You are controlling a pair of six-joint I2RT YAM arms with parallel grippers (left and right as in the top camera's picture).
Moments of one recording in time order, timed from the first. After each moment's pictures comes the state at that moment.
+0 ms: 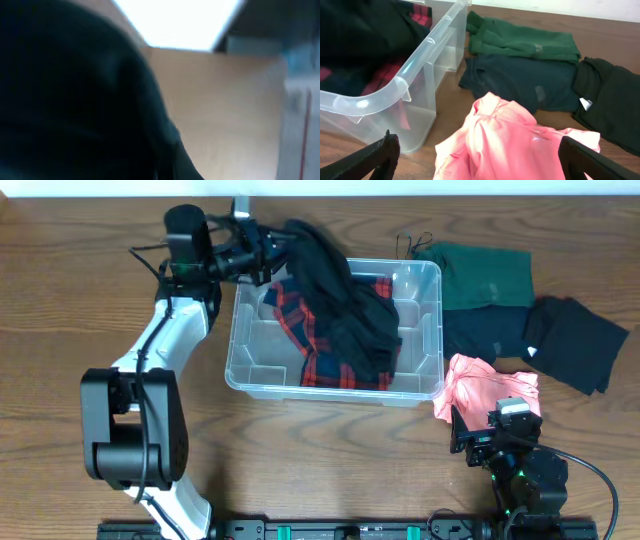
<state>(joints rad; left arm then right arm) -0.05 1.88 1.27 0.27 1.03 -1.33 0.02 0.01 0.14 -0.51 -0.10 -0.05</state>
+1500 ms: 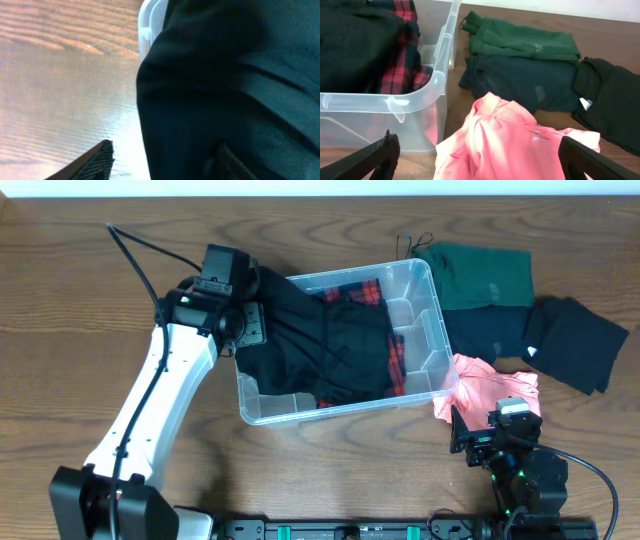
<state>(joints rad) -0.24 1.56 1.32 -0.95 -0.10 -0.33 0.02 0.01 0.14 -0.51 -0.11 -0.05</state>
